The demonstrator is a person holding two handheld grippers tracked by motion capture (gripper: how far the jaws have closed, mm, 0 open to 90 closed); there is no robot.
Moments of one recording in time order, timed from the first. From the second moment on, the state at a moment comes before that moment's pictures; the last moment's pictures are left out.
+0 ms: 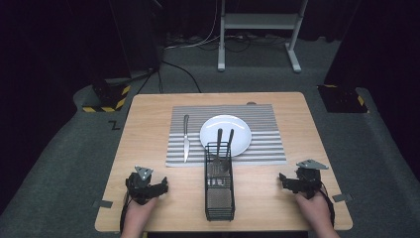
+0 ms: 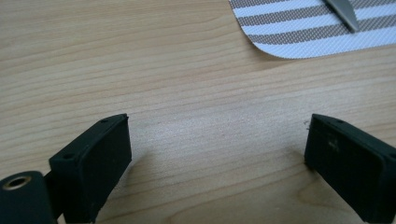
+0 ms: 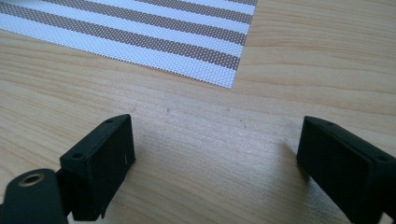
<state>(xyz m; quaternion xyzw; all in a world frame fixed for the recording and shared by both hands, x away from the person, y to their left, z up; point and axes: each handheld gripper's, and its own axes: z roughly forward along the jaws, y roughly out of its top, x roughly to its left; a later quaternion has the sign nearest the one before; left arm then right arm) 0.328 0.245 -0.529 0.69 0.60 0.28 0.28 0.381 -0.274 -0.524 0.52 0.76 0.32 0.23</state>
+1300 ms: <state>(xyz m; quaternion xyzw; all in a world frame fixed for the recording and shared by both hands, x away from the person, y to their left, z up) 0.337 0.242 -0.530 0.71 0.59 0.25 0.30 0.355 -0.179 -0.444 0.39 0.73 0.49 0.28</state>
